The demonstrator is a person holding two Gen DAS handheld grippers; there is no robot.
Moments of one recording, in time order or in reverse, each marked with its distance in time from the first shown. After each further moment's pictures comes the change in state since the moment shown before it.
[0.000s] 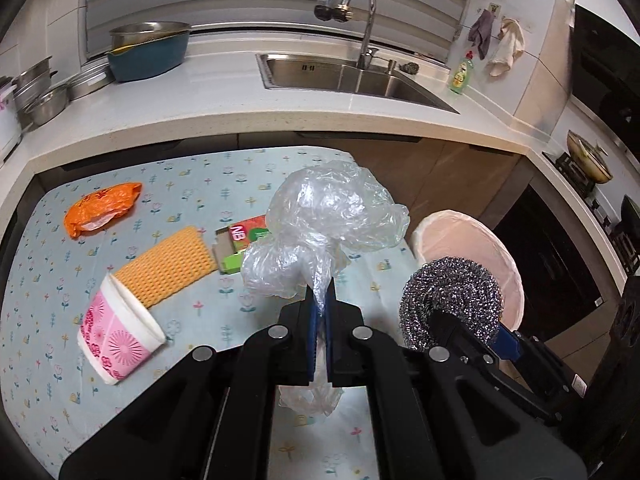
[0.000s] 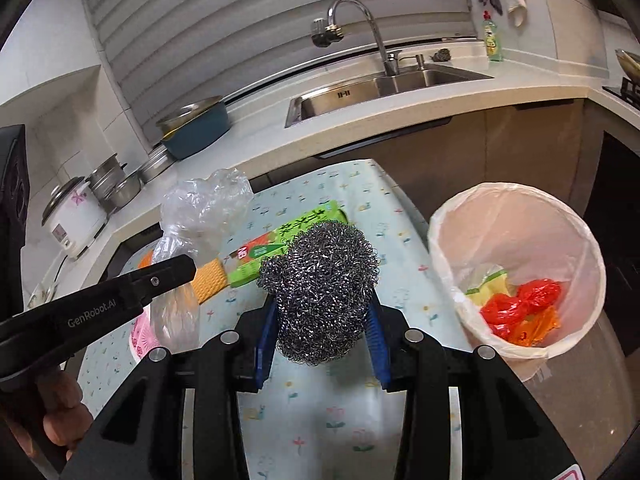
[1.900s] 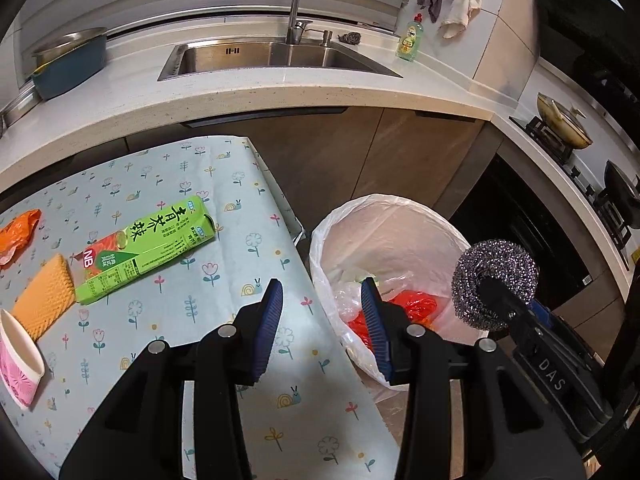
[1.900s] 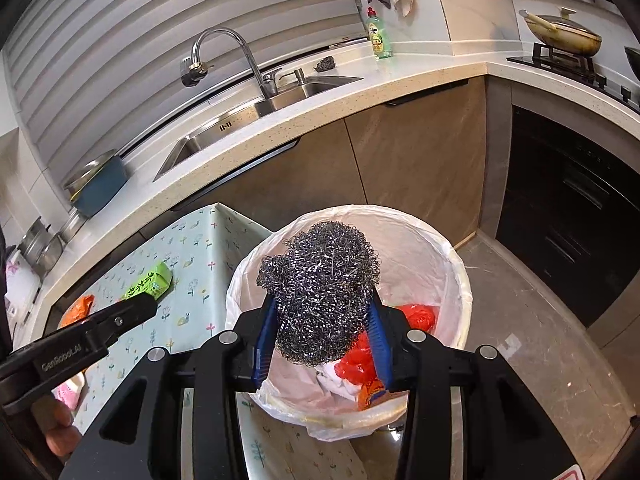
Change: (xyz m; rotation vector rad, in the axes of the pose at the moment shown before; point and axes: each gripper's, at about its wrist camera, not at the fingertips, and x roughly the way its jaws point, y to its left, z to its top) left arm 0.082 -0.109 0.012 0.091 0.055 -0.095; right arm -0.008 -0.161 0.033 0.171 -0.056 -0.229
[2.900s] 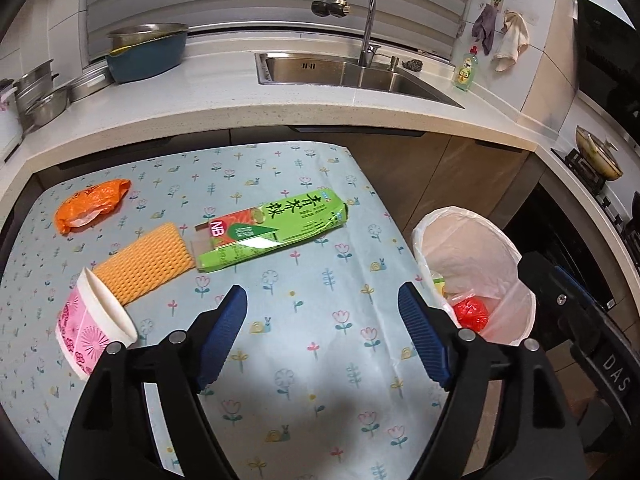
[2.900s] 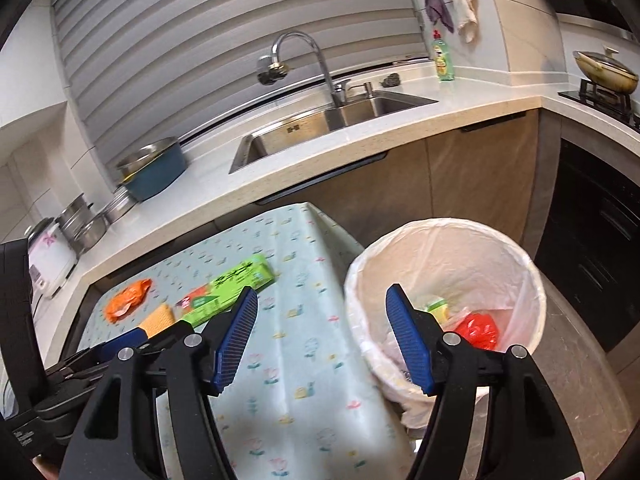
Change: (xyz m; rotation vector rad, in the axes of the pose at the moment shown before) left arm -0.068 0.089 -0.035 -0.095 -0.073 0.146; right arm -0.039 0.105 -0.019 -0.108 -0.034 0.134
